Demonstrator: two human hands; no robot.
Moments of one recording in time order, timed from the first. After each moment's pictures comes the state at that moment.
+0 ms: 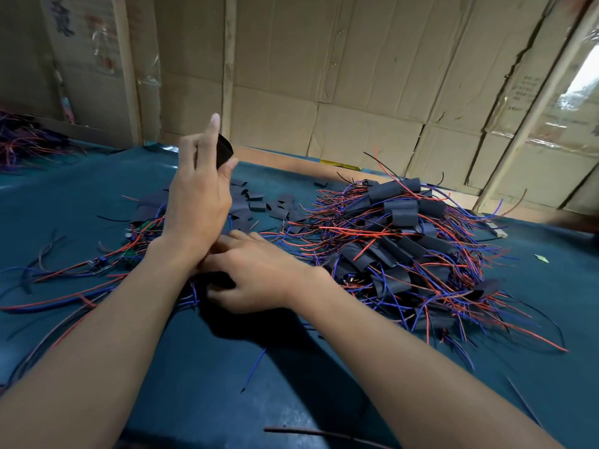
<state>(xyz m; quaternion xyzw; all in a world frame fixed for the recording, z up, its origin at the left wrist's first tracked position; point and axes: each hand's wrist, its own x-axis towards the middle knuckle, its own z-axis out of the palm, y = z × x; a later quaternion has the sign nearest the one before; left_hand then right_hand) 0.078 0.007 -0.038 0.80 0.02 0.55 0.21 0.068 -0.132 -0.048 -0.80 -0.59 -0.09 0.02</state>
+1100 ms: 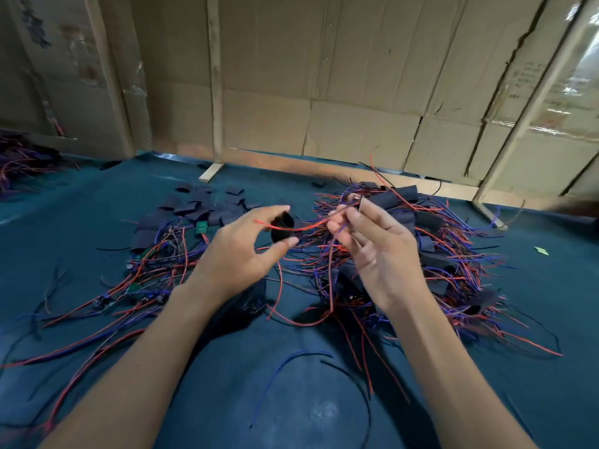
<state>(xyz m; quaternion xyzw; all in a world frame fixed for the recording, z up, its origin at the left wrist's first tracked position) 0.078 -0.025 -0.052 0.86 -0.13 0.38 0.31 0.102 -0.239 -0.004 -0.43 -0.15 0.07 0.89</state>
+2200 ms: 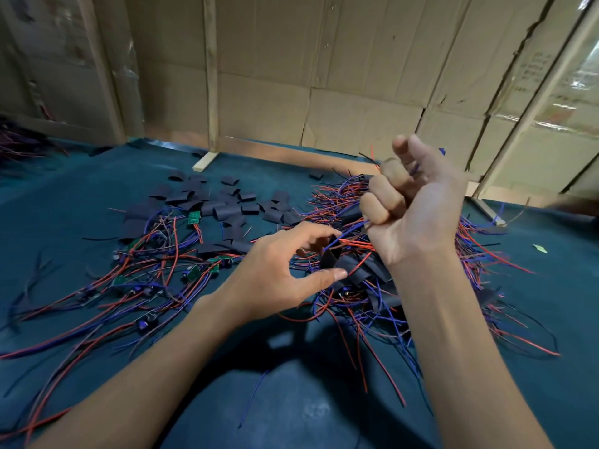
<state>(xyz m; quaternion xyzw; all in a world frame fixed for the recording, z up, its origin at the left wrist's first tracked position) 0.059 -0.078 -0.048 0.84 -0.22 0.28 0.40 0.098 -0.236 0.062 -0.34 -0.12 0.06 0.93</state>
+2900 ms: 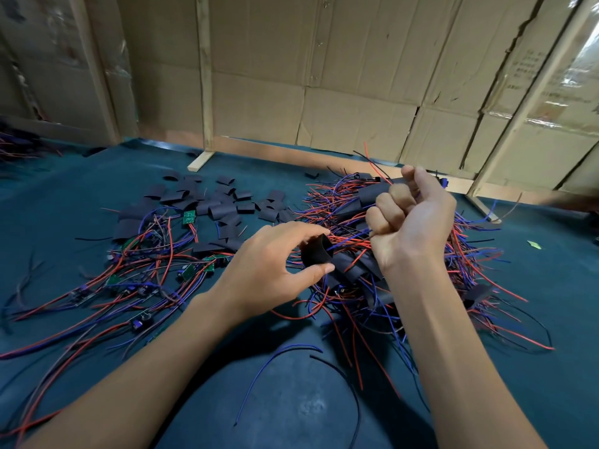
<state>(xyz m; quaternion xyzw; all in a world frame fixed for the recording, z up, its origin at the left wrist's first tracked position) 0.059 -0.080 -0.048 0.87 -0.19 0.31 0.32 0.111 -0.247 0.036 -0.33 -0.04 -0.03 0.94</state>
